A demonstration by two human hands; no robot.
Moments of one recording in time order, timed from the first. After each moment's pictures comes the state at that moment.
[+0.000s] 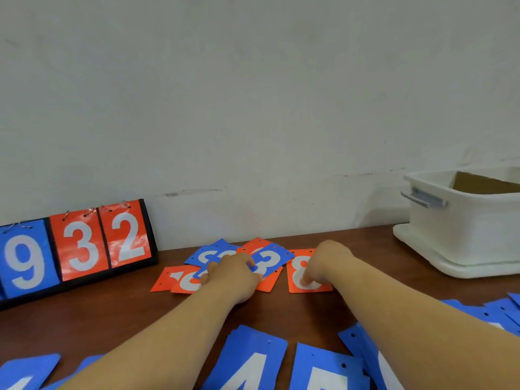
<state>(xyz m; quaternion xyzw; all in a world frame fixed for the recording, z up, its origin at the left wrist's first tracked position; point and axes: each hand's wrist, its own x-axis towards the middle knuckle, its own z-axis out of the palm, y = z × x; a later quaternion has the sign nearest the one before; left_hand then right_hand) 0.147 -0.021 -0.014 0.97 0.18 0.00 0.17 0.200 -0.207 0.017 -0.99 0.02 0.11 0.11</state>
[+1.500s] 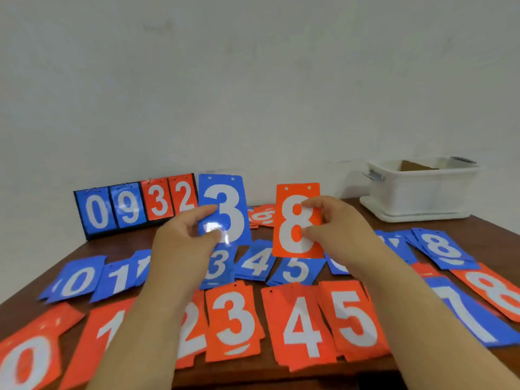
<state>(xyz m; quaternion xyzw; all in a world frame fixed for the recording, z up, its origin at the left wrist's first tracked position) -0.215 -0.059 0.070 0.76 0.09 0.36 0.54 -0.112 -0.282 0.071 -0.81 -0.18 -0.09 0.55</state>
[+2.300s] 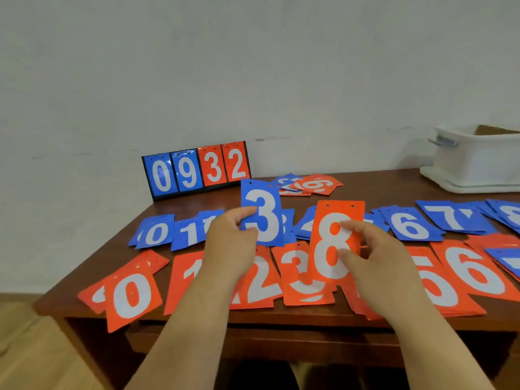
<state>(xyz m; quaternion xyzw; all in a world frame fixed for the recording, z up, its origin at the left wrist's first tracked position) -0.248 -0.003 0.023 0.83 0.18 0.29 0.45 -0.205 -0.227 -0.005 -0.84 -0.15 -0.10 0.51</state>
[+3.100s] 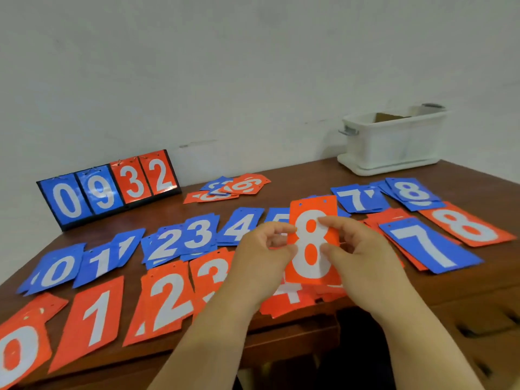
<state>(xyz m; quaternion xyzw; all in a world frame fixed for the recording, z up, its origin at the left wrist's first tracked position) -0.207 -0.168 0.007 0.82 0.02 0.10 0.57 -0.194 -0.336 -0.013 -0.81 -0.08 -0.11 0.57</state>
